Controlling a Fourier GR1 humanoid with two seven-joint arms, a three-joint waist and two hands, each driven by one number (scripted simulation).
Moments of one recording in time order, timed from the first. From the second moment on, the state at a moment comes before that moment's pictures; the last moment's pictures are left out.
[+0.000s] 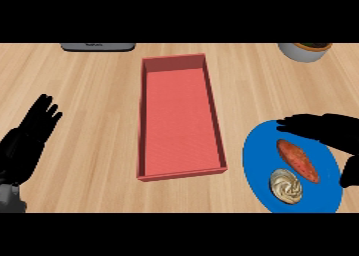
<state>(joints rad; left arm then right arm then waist) -0.03 0.37 0.04 -1.62 0.36 0.06 0.22 -0.33 -0.80 0.31 -1.38 0.74 0.56 -0.54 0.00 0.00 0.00</state>
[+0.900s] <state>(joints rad) -0.05 0.32 0.11 -1.61 0.30 -0.01 0.24 -0.32 -0.70 0.29 -1.31 0.95 0.54 -0.56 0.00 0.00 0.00</state>
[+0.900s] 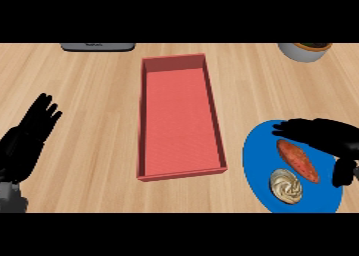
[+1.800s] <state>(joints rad) -0.04 0.26 0.14 -1.63 0.25 -0.04 0.27 -0.31 -0.58 0.26 -1.19 1.09 0.45 -0.64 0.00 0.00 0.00</state>
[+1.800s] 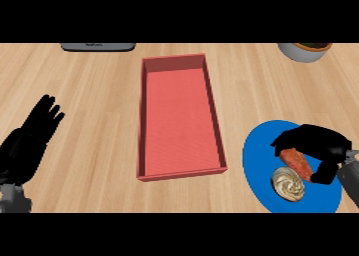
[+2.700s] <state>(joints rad) -0.04 0.26 0.14 -1.67 0.25 -0.07 0.28 -0.44 -0.10 0.10 -1.13 1.14 0.41 0.05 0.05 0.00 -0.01</state>
